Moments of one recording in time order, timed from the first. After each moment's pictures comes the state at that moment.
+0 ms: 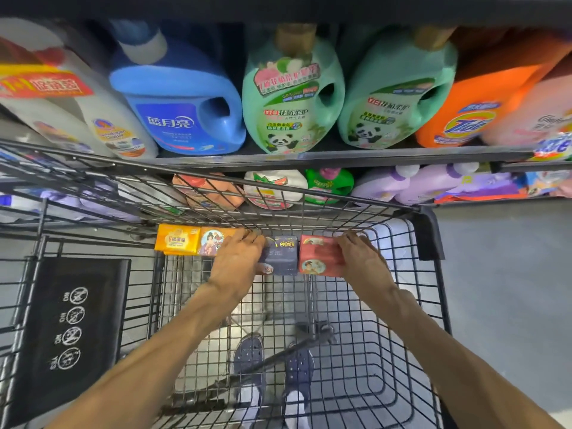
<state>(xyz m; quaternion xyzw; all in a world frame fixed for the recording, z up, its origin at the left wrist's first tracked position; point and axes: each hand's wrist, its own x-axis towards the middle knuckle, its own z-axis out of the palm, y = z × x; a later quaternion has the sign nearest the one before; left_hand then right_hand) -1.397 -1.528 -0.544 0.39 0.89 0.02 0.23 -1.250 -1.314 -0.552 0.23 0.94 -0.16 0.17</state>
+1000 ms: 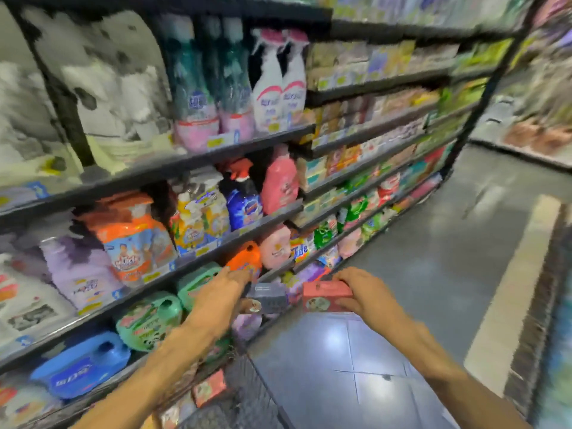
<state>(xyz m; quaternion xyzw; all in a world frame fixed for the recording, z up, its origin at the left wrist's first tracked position) -1.237 -1.367 -0.060 0.67 0.72 0.19 0.06 -0.932 -1.231 -0.072 0.43 0.88 -0.17 -0.11</state>
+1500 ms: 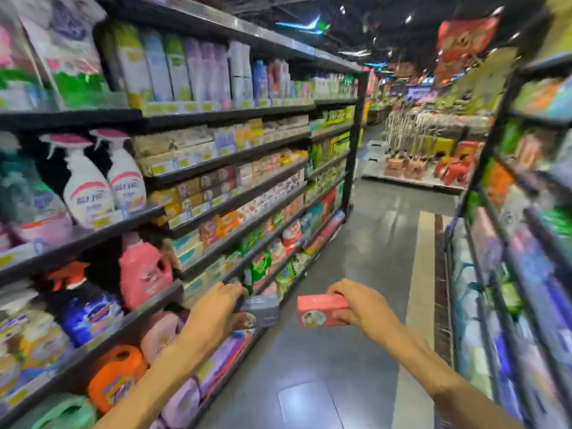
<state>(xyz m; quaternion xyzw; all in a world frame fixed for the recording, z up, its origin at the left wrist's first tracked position) -0.971 -1.142 0.037 0.79 0.58 0.19 0.00 -0.636 -1.107 0.032 0.52 0.83 -0.08 -0.16</state>
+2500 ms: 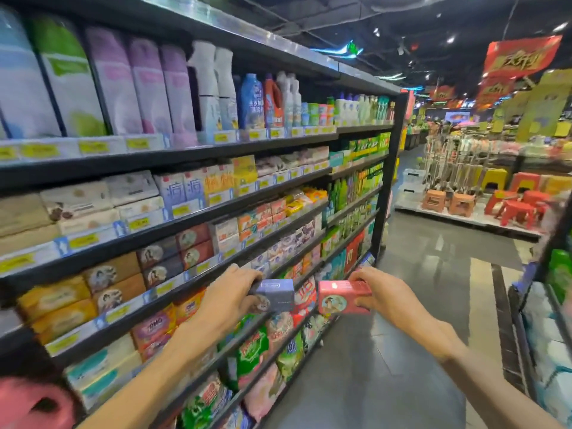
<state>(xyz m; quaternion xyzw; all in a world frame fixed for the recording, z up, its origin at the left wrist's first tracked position) -0.905 -0.656 0.096 0.77 0.59 0.23 -0.06 -0.566 -0.597 0.102 0.53 0.83 -0.04 -0.17</state>
